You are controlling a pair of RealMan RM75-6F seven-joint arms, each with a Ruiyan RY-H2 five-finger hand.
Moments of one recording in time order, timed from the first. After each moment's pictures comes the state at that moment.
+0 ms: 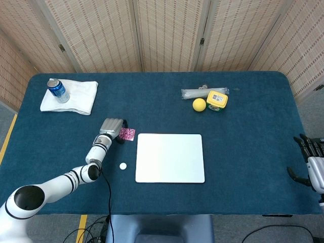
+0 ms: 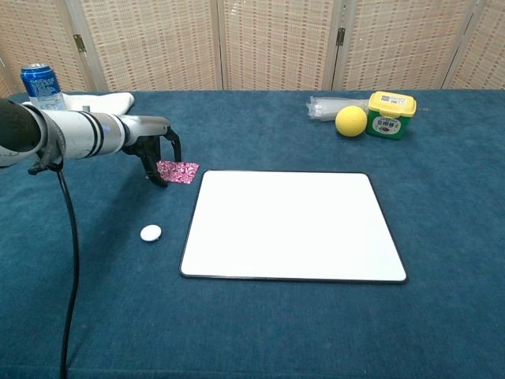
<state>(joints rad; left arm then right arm) -1.13 -1.73 -0.14 -0.89 0.48 0.54 0.44 0.10 -1.01 0.08 -1.55 -1.42 1.36 0.20</state>
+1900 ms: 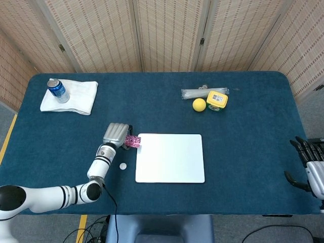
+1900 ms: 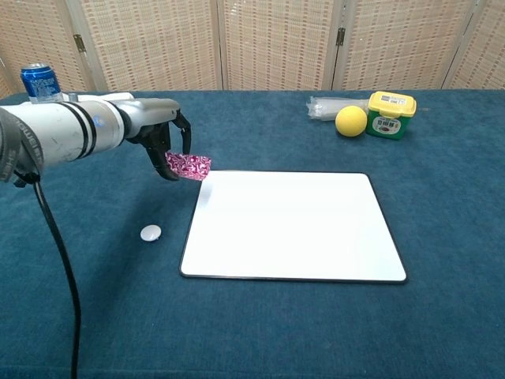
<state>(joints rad) -1.09 -1.59 -0.18 -1.43 0.46 0.97 0.63 0.07 -0.98 0.04 -1.56 -1.53 1.45 0.28</state>
